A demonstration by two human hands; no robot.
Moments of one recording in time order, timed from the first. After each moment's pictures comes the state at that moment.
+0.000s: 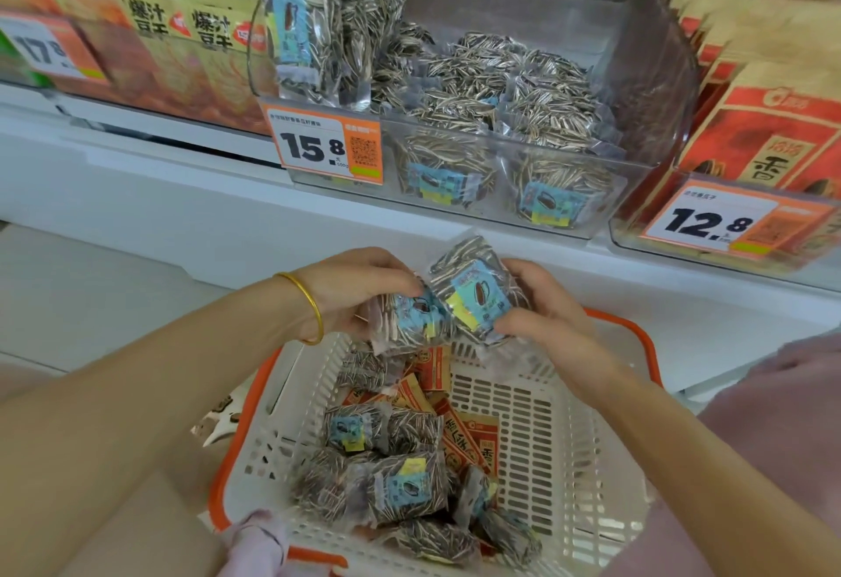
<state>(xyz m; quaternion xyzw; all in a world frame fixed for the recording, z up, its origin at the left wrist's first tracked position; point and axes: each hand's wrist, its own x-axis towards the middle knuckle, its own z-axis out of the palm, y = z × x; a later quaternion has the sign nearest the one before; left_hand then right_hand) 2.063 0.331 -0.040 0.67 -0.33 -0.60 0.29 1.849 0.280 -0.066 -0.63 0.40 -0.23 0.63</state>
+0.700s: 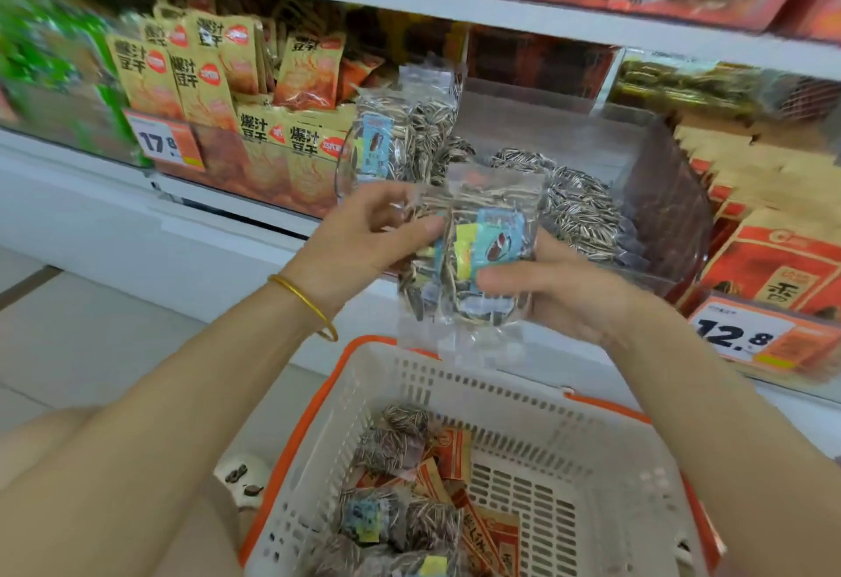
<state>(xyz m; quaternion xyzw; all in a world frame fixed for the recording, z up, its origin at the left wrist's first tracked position) 2.099 0.334 0.046 0.60 -0.46 -0.34 0.56 1.921 0.245 0.052 -0.65 0.19 -0.14 0.72</state>
